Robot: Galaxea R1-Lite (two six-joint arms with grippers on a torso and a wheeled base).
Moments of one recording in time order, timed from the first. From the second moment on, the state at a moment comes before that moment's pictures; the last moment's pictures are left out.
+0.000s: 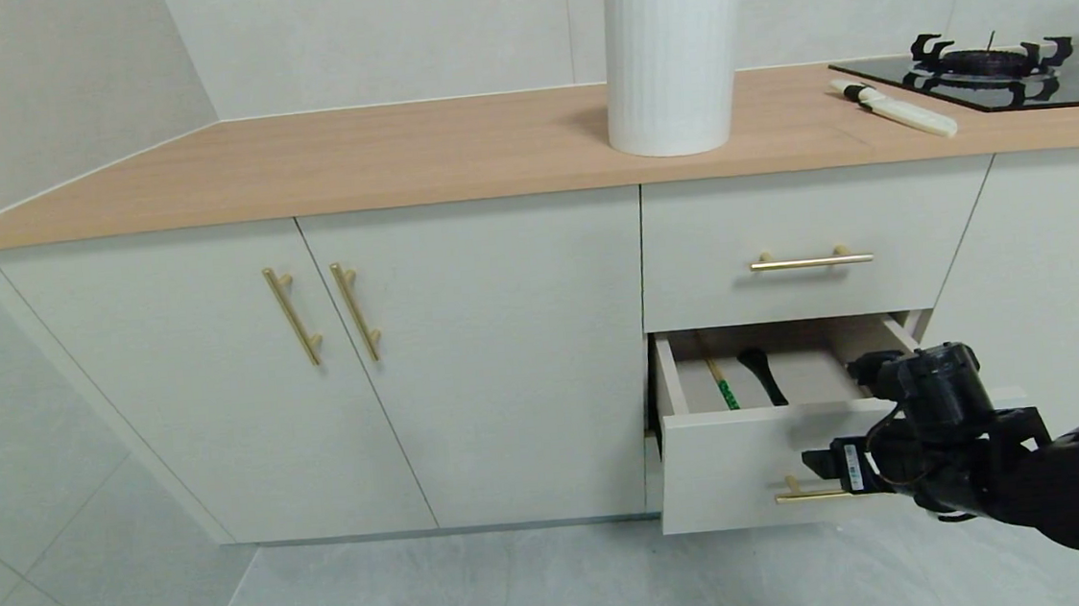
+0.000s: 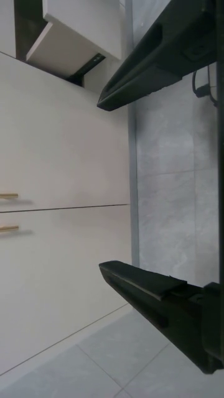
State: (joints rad) left arm 0.00 0.00 0.00 0.00 -0.03 0.01; right arm 0.31 1.96 -0.61 -0.64 -0.24 0.19
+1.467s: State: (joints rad) left arm 0.00 0.00 0.00 0.00 -0.03 0.01; right arm 0.25 2.39 -0.79 -1.35 -0.24 0.15
